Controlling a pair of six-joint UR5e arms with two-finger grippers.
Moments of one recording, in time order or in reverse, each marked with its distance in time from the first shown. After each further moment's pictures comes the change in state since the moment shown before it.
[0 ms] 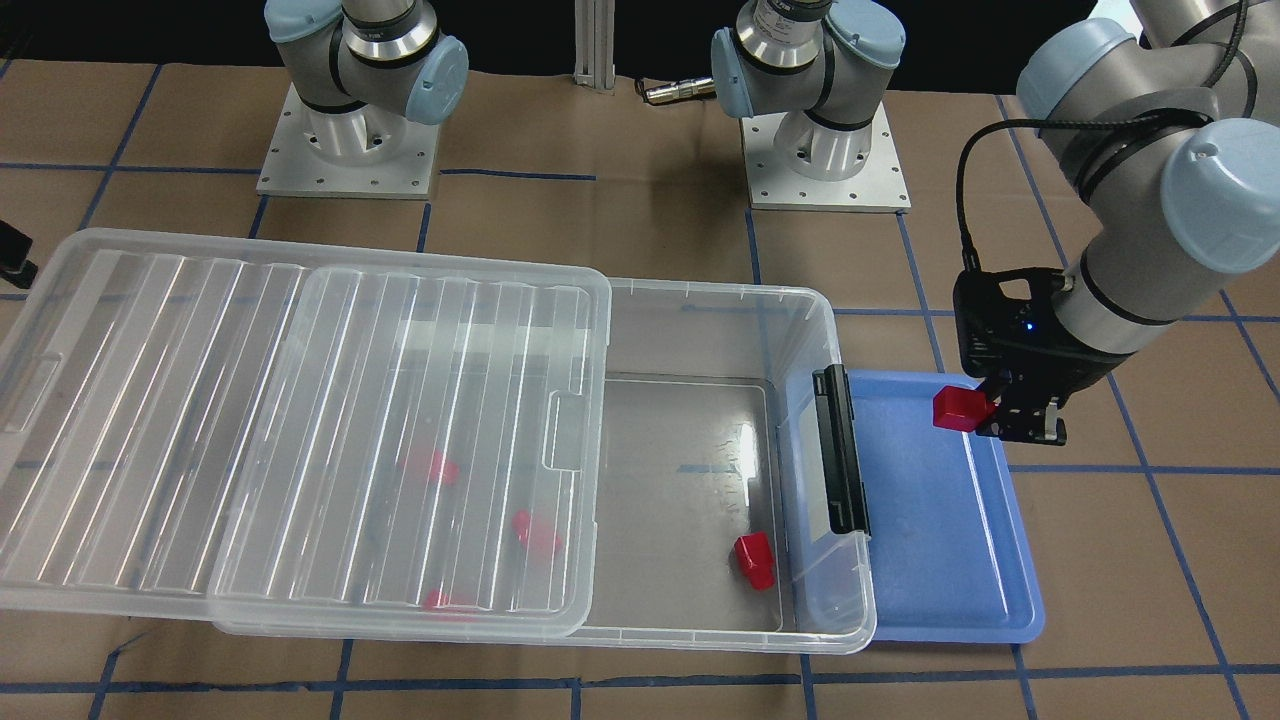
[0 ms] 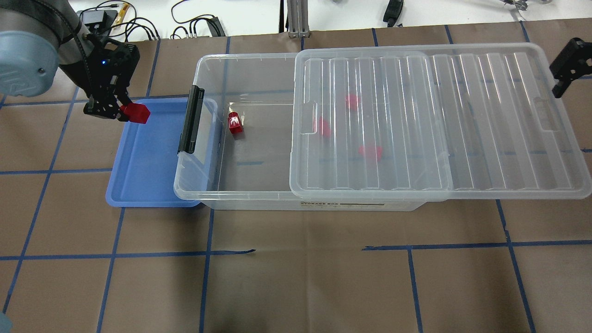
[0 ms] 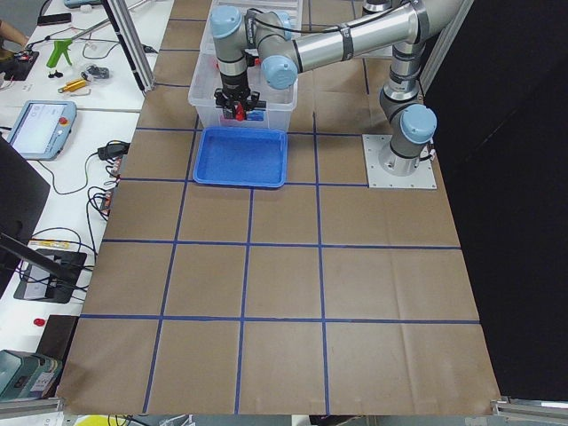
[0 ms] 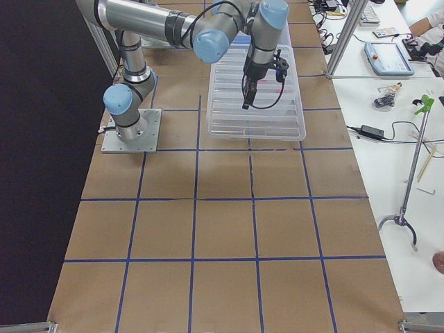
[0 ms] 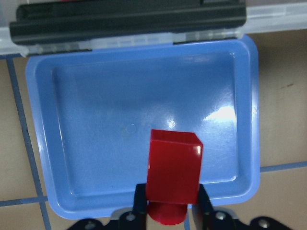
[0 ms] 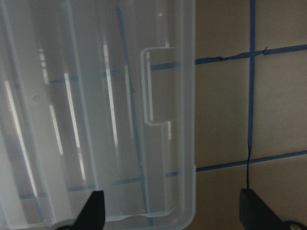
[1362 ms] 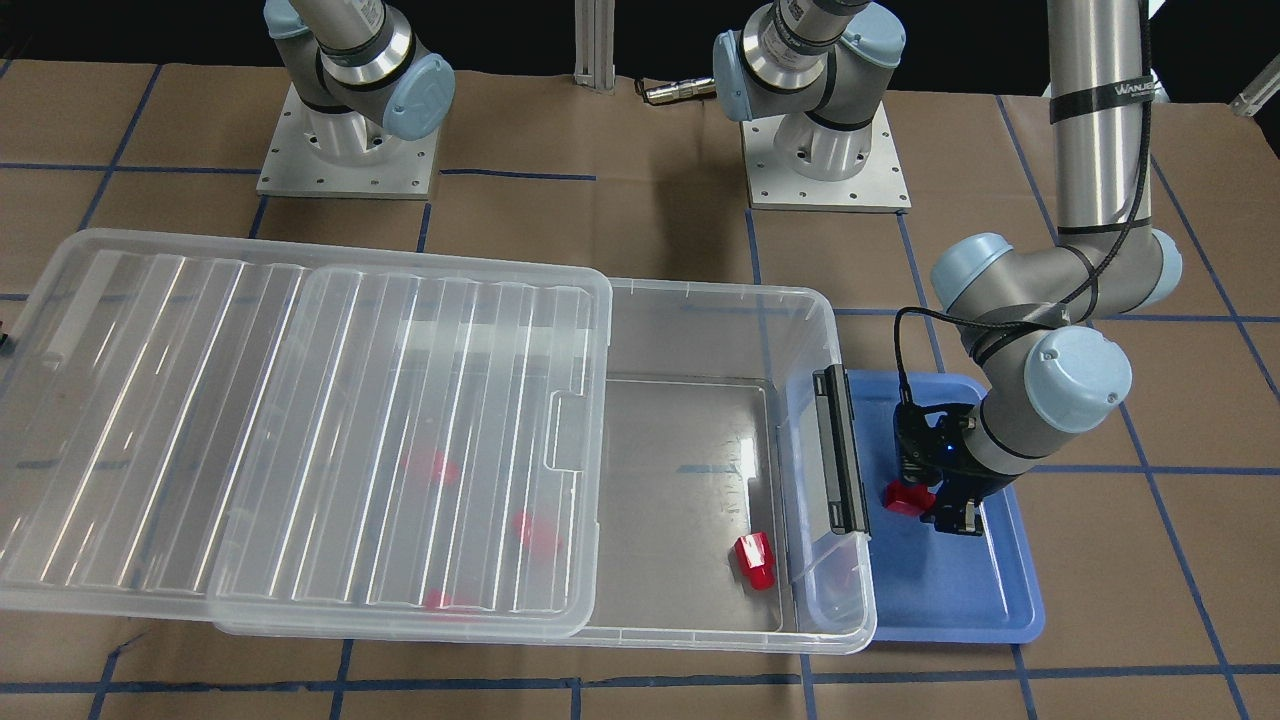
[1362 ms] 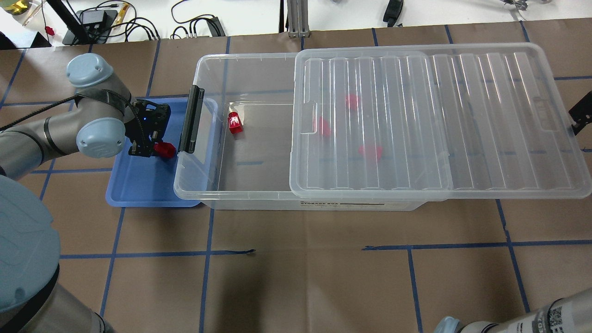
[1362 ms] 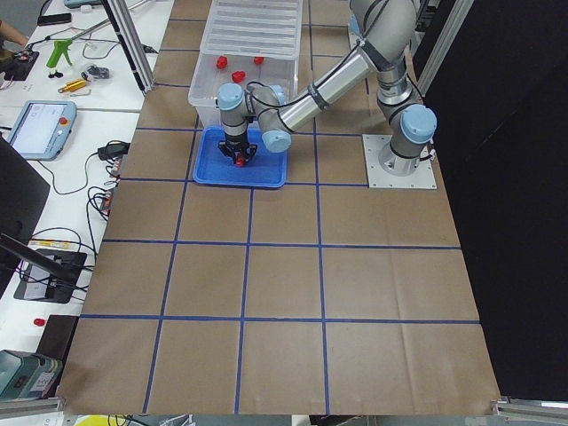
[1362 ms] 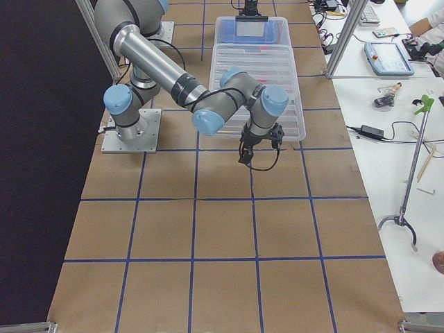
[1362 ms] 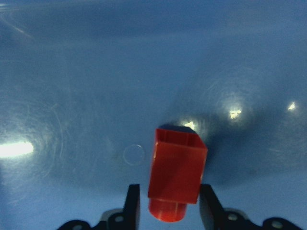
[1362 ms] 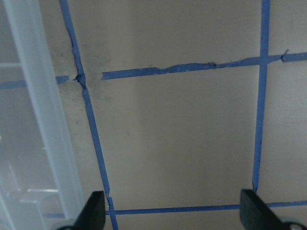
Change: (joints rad) left arm 0.012 -0.229 -0.185 0.445 -0.004 0.012; right arm -0.125 0.132 0.125 -0.174 0.075 -0.167
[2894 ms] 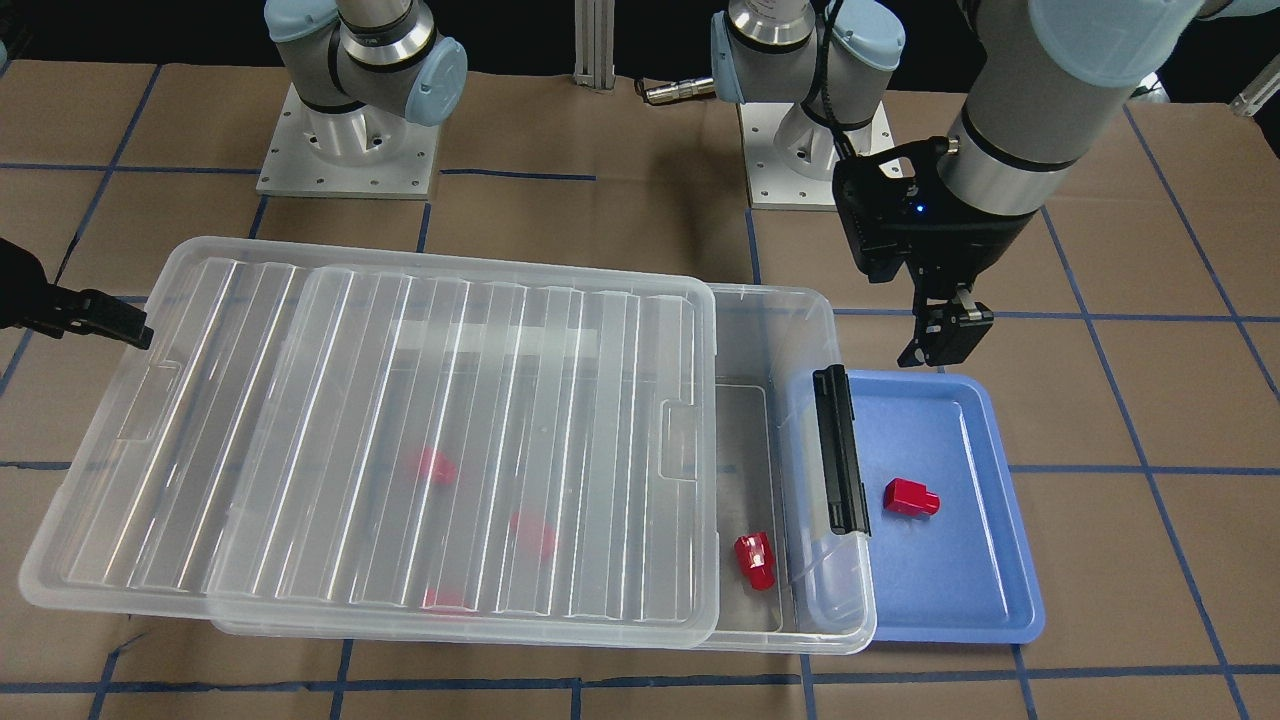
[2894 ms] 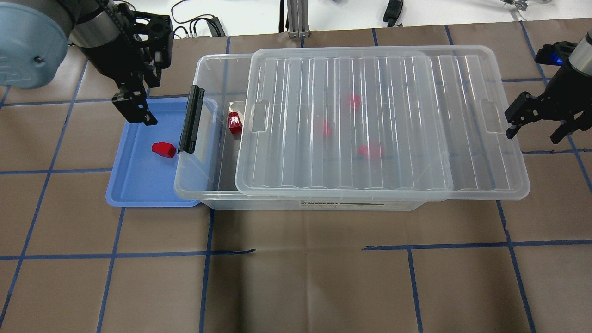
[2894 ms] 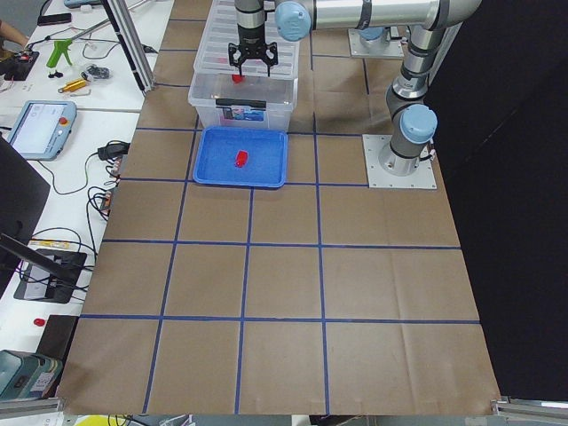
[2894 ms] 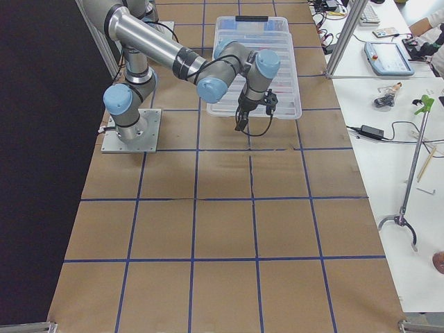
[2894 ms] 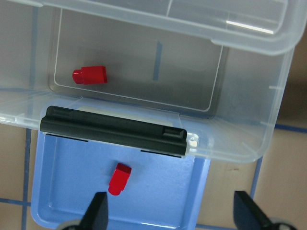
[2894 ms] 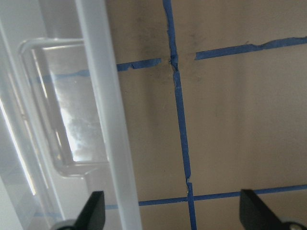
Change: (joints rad) left arm -0.245 0.367 0.293 -0.681 -0.011 -0.586; right arm 0.189 -0.119 0.123 0.008 0.034 0.243
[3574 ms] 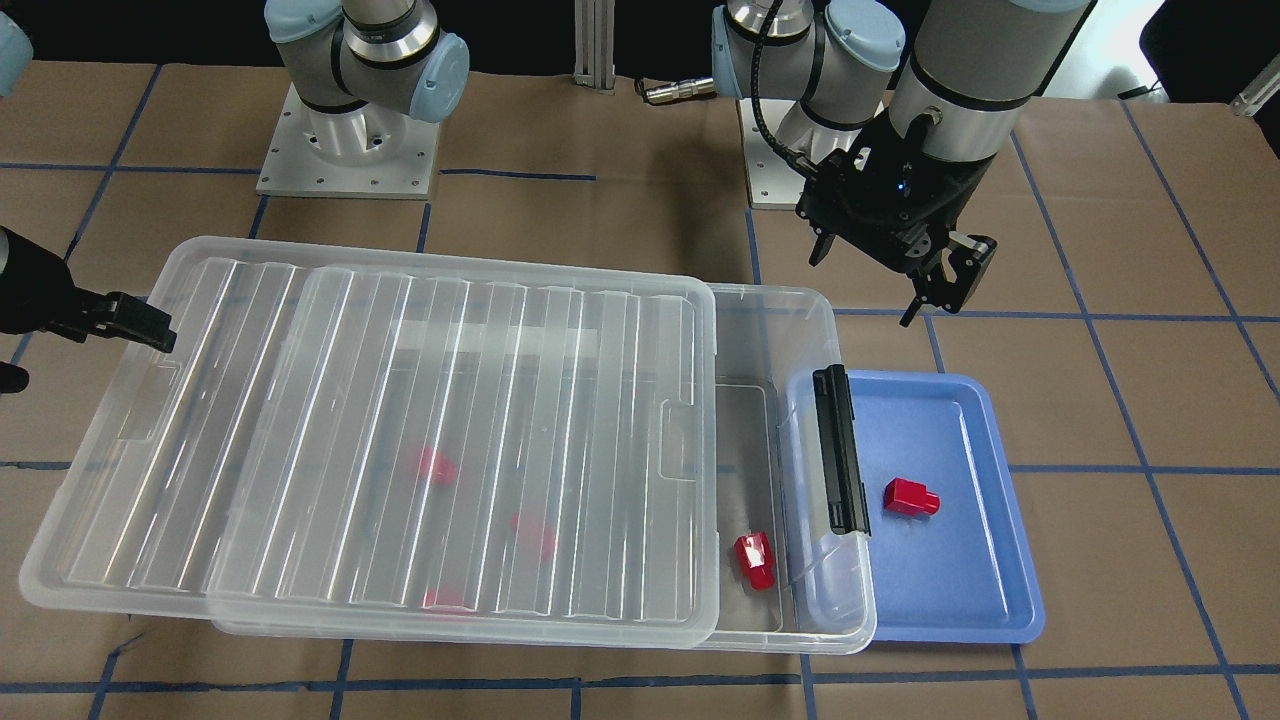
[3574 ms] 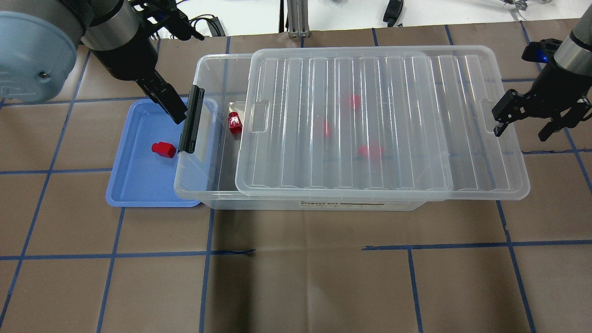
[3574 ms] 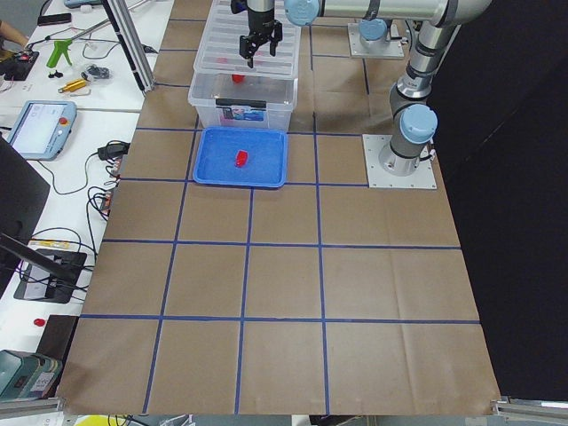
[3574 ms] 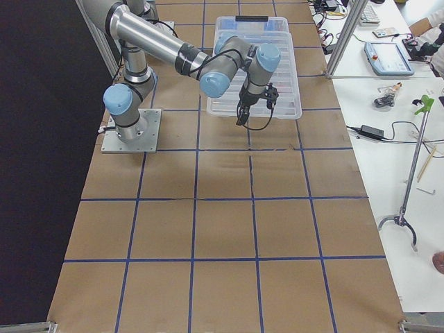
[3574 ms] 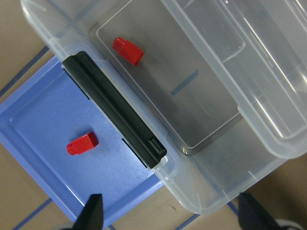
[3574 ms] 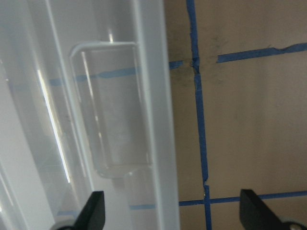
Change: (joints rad) left arm -0.037 0.042 -0.016 0.003 0.000 -0.738; right arm 0.034 -0.002 0.000 0.001 0.041 0.018
